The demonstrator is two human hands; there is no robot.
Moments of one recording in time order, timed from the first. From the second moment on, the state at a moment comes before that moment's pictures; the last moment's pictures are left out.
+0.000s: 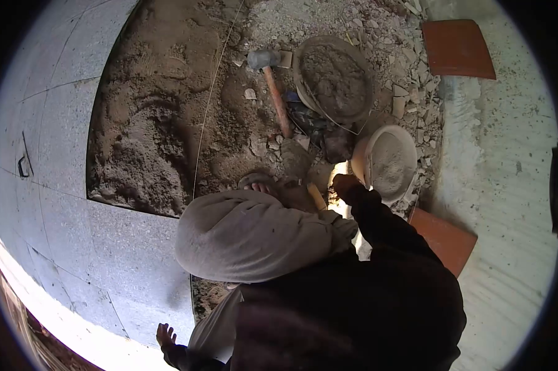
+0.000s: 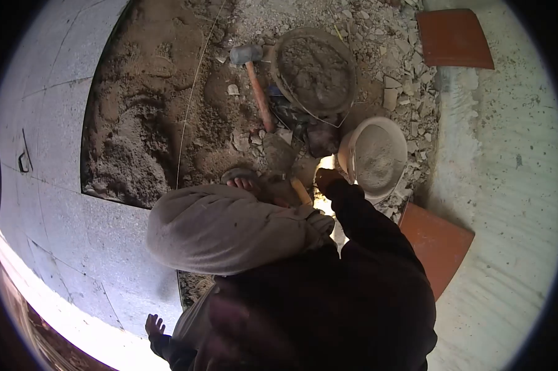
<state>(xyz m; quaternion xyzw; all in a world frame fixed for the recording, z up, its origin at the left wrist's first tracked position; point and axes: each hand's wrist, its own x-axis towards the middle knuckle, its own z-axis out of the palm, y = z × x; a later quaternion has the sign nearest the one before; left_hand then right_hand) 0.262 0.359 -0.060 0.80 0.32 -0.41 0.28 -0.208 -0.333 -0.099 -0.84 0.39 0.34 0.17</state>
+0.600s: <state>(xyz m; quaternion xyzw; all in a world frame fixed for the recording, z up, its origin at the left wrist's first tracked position) 0.241 0.275 -0.072 0.96 0.02 -0.23 0.15 0.054 -0.497 -0.173 -0.74 0.64 0.06 0.17</state>
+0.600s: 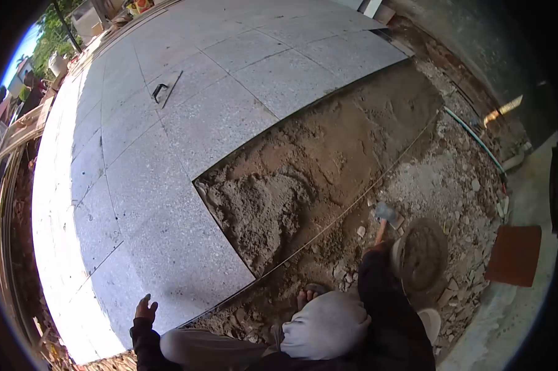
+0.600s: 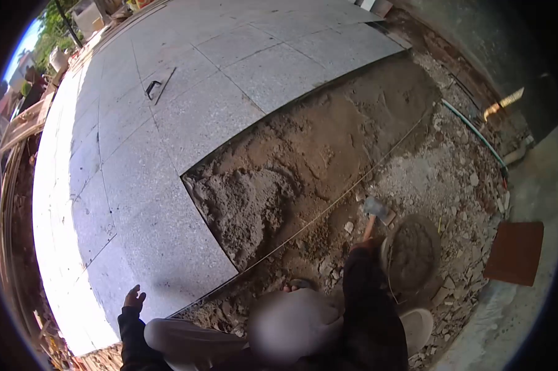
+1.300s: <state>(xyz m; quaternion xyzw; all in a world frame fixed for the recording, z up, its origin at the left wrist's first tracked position) 0.203 0.213 -0.165 0.98 0.11 0.09 0.11 0.238 -0.262 0.108 -0.96 -0.09 -0.05 0.26</state>
